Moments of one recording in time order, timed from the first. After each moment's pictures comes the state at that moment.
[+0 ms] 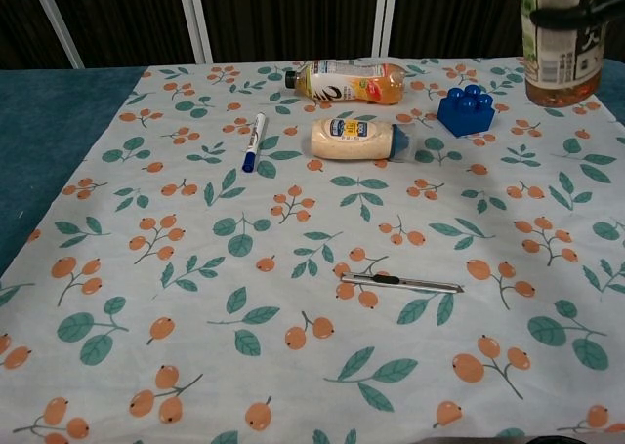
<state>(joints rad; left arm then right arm) -0.10 -1.10 -0.04 -1.63 1.52 1.49 0.08 0.48 -1.27 0.45 -1.68 -1.25 1.00 0.47</state>
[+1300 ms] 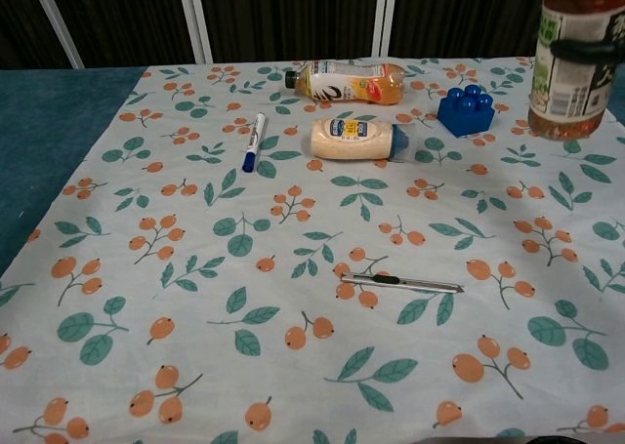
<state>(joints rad) -0.10 -1.11 -0.04 -1.63 1.50 1.49 0.11 0.44 -1.35 0.31 -1.53 -1.39 1.11 0.60</state>
